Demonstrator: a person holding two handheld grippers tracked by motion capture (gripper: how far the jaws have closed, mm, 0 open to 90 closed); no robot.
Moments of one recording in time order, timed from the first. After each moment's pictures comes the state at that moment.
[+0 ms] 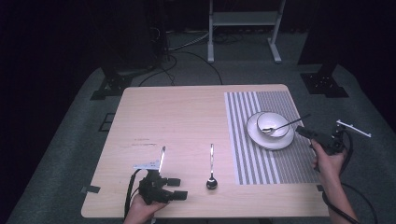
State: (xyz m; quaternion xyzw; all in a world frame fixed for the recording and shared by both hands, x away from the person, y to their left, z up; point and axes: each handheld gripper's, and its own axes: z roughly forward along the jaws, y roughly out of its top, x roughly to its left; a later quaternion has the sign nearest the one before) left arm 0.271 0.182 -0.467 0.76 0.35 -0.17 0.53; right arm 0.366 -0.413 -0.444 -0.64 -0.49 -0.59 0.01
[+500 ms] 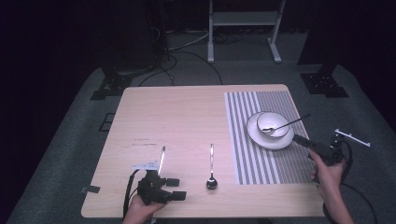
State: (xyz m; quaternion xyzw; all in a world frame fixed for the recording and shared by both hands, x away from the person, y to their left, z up) left arm 0.270 0.185 -0.466 0.76 0.34 -0.17 0.53; right arm 0.334 -0.397 -0.447 -0.62 -0.51 -0.60 0.03
